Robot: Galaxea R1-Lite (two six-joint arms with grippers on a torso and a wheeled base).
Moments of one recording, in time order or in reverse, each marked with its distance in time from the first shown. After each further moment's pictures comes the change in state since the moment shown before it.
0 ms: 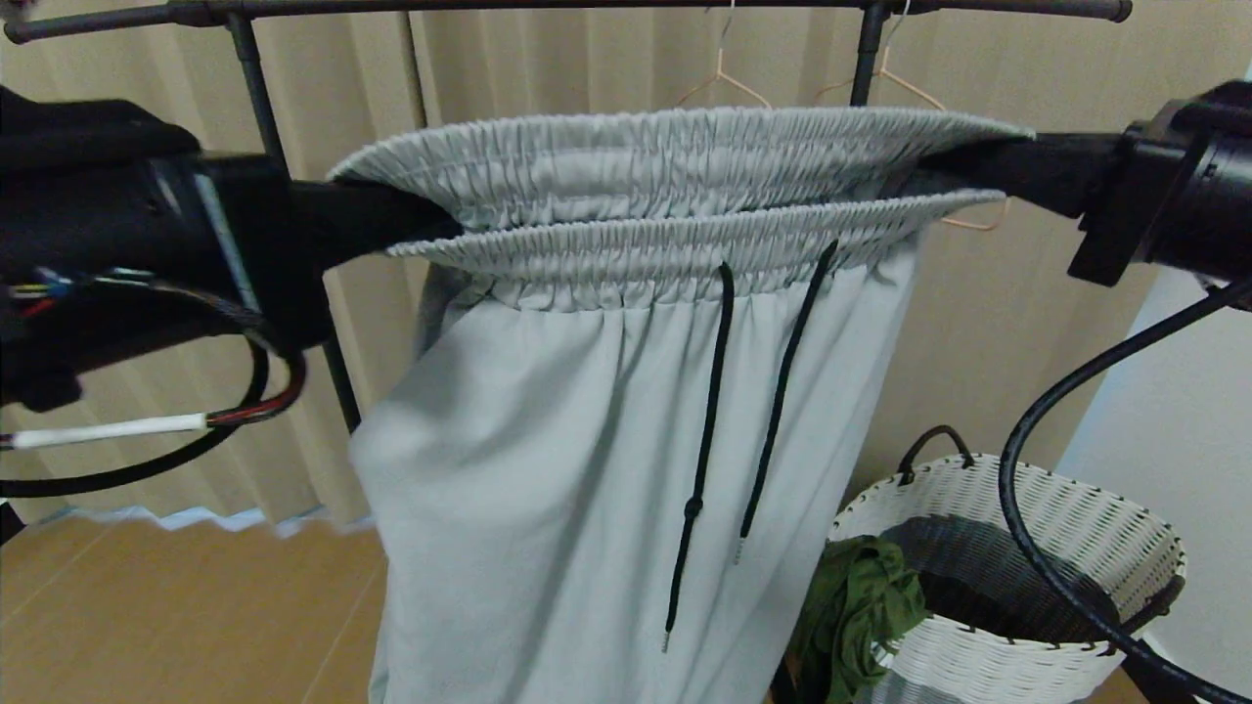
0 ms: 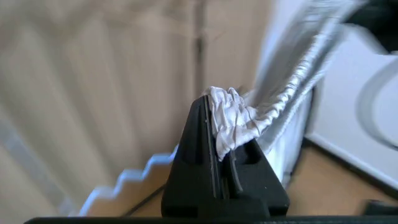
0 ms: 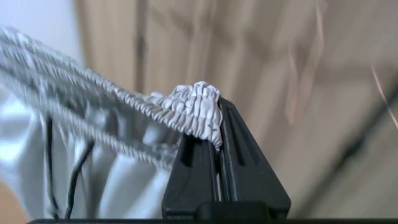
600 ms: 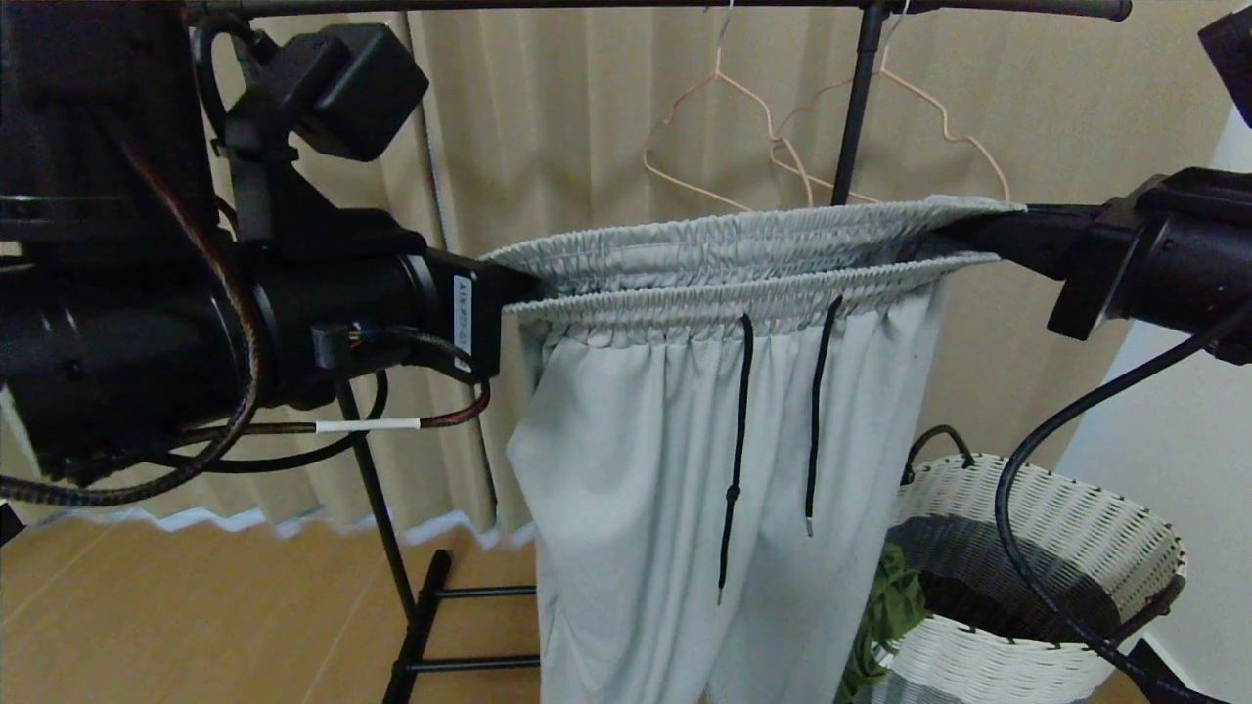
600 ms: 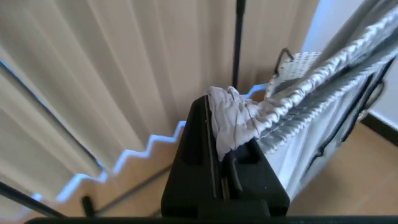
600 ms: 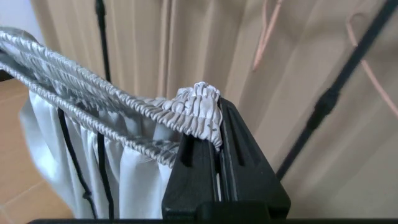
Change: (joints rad) left arm 0.017 0.195 -0.051 -0.007 0.082 0.067; right arm -0.094 0.003 0.102 -0.047 -0.002 -0.004
